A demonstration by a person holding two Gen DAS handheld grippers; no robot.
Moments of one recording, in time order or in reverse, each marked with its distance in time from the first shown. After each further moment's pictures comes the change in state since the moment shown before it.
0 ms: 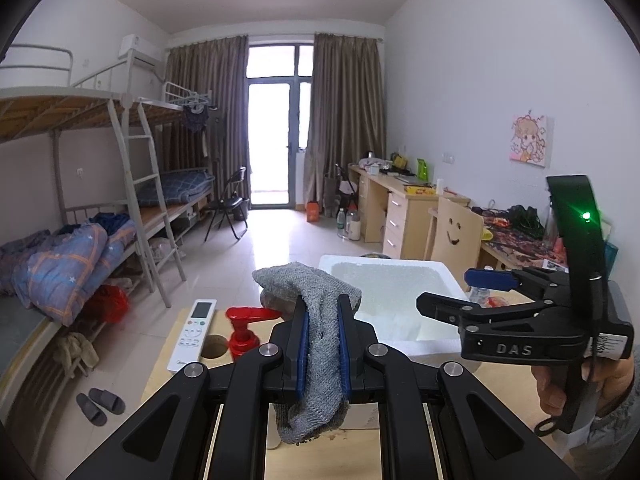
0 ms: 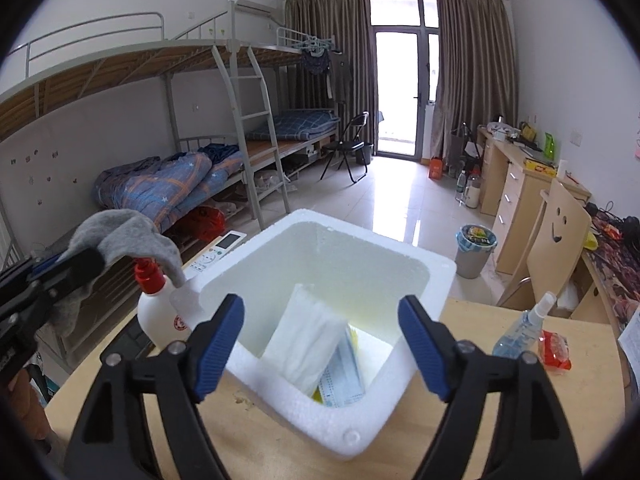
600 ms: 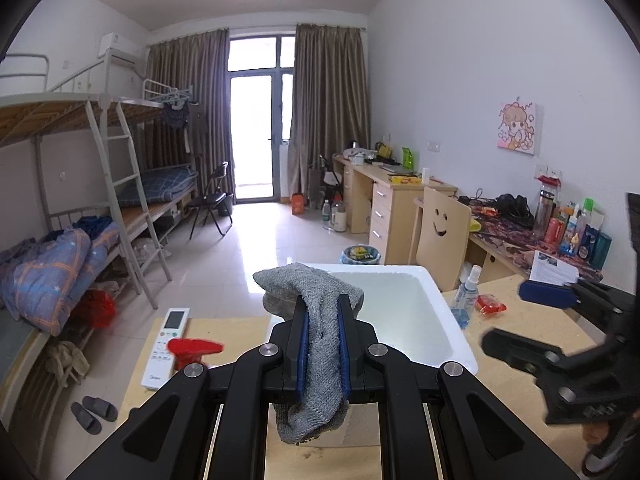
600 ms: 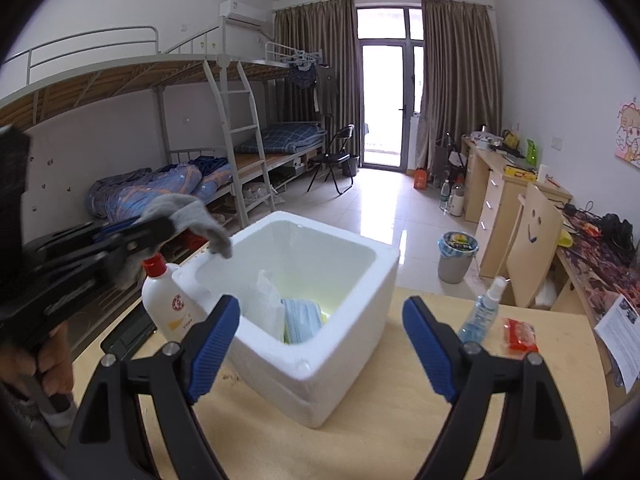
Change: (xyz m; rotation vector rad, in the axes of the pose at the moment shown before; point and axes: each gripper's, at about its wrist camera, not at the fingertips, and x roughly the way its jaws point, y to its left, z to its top) left arm 0.034 -0.018 0.014 0.037 0.036 -0.043; right arm -0.047 -0.019 -0.018 0.003 -0.046 -0.050
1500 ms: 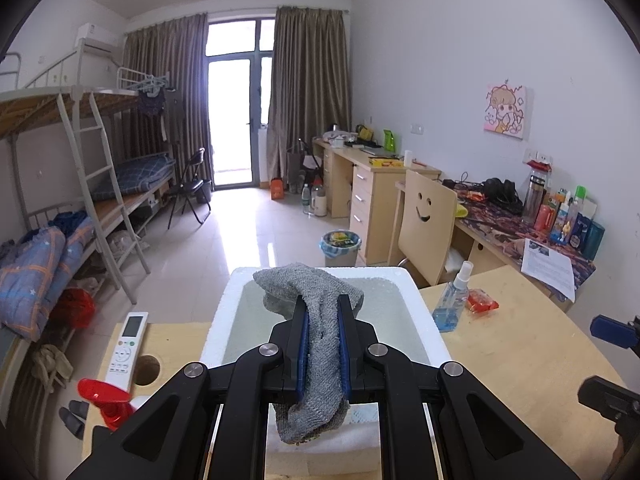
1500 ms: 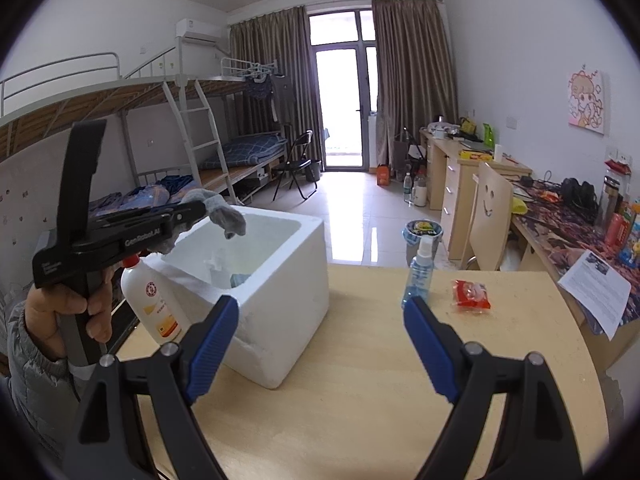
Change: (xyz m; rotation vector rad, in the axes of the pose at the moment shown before) left arm 0.051 -0.024 0.010 0.011 0.068 -0.066; right arm -0.045 -0.034 -0.038 0.123 -0.034 -0.109
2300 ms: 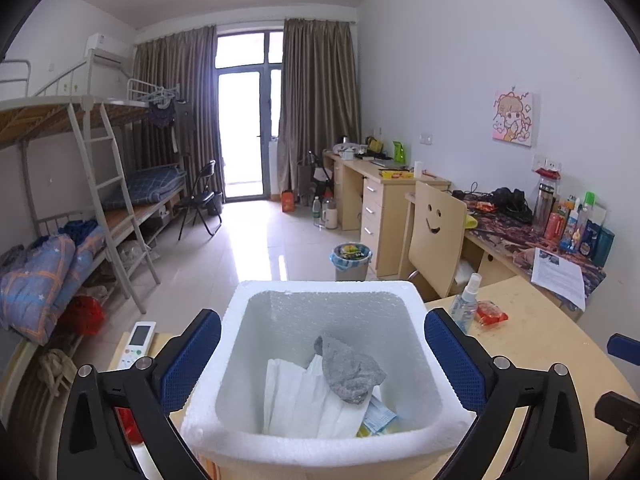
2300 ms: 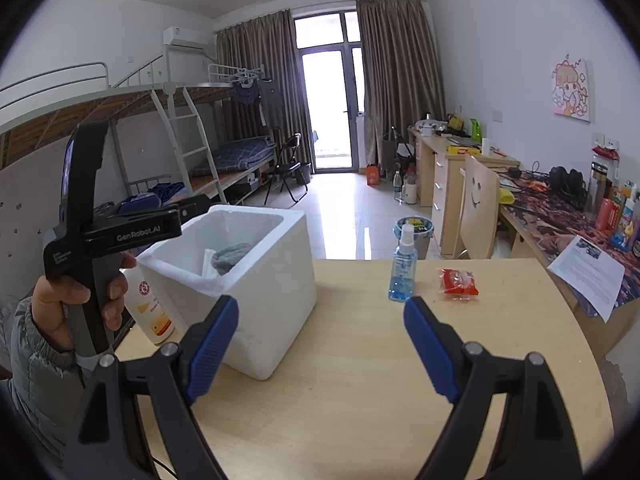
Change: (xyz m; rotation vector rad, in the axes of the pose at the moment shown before) left arm -0.009 -0.005 0.001 0.000 -0.054 0.041; right arm -0.013 -0.011 -0.010 0.035 -0.012 -0.024
